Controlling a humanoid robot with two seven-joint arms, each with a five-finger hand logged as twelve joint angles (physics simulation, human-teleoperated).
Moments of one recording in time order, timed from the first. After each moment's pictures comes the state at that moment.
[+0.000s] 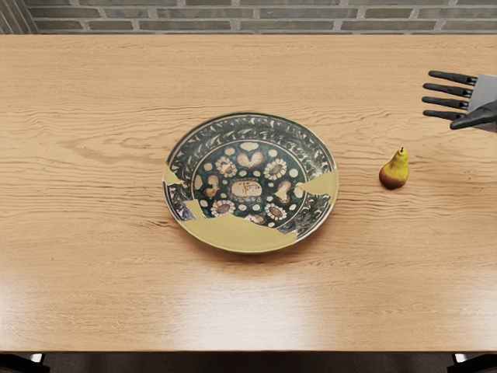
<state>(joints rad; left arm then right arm) 0.03 0.00 -0.09 -0.34 -0.12 0.41 -0.30 0.92 -0.89 0.55 0.88 0.22 0.61 -0.43</state>
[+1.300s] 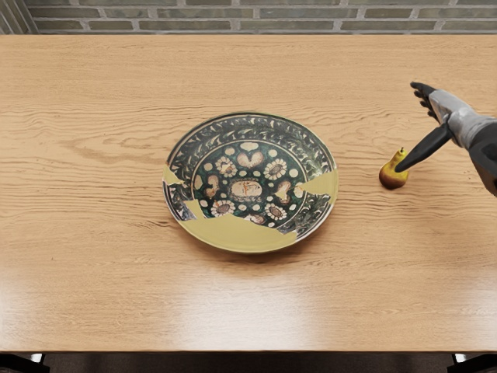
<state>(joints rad) 0.03 0.00 -0.09 -0.34 -0.12 0.41 -0.30 0.80 -0.81 0.54 1.48 -0.80 -0.28 -0.42</state>
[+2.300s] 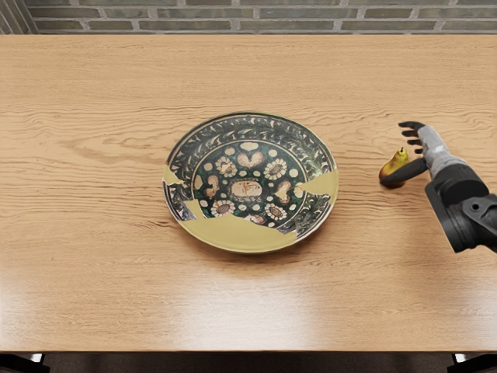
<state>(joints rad) 0.03 0.00 -0.09 -0.34 -0.12 0.41 -0.30 0.74 -0.64 0.42 1.38 -0.87 -0.61 -0.42</state>
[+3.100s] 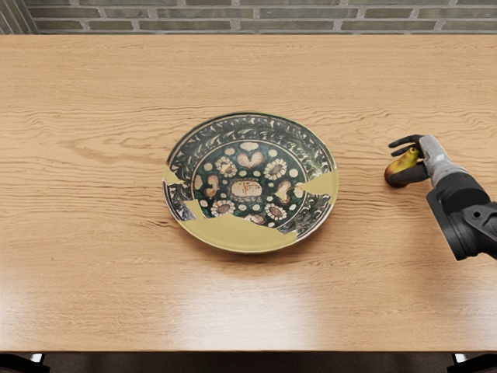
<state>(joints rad) 0.03 0.00 -0.09 -0.34 -0.12 0.41 -0.30 0.71 -0.64 0.42 1.39 -0.87 -0.61 -0.42</state>
